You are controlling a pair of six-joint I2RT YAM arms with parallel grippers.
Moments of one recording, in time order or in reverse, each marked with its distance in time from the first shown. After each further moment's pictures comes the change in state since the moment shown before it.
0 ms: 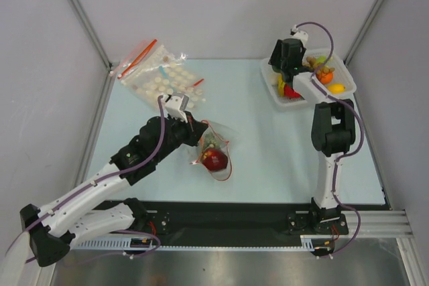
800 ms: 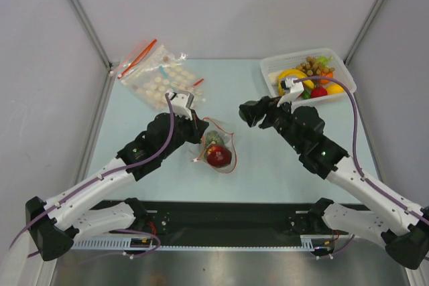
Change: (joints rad) left arm 0.000 0.084 0.027 -0.013 -0.046 0.027; right arm 0.504 -1.176 -0.845 0.011 -0.126 0.054
